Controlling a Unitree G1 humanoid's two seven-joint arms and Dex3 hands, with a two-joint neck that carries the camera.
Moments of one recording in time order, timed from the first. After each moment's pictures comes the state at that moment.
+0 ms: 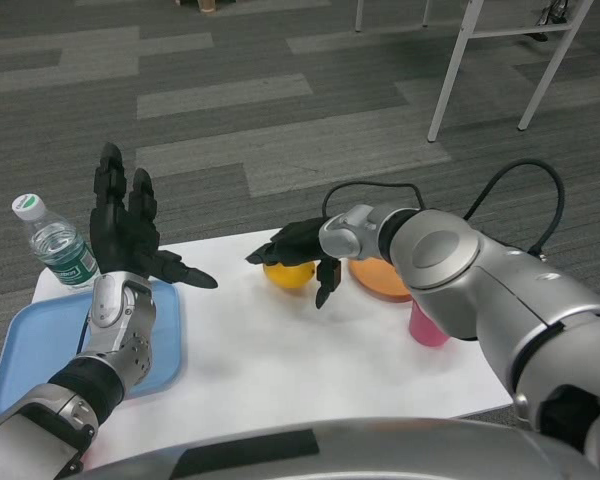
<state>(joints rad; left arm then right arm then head) -0.51 0.17 -0.56 0.89 -0.92 -0.84 0.06 -1.04 -0.20 1.88 1.38 0.29 -0.58 0.04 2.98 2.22</state>
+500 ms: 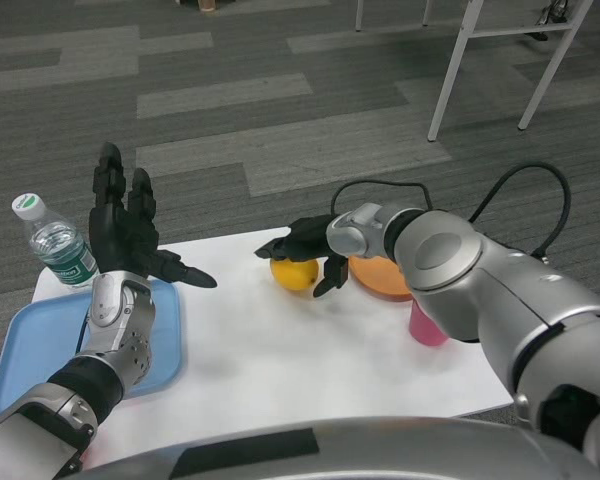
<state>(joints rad) -0.51 0.18 -0.56 0.89 -0.92 -0.84 0.06 -1.03 -0.21 1.87 1.41 0.29 -0.58 0.04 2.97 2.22</state>
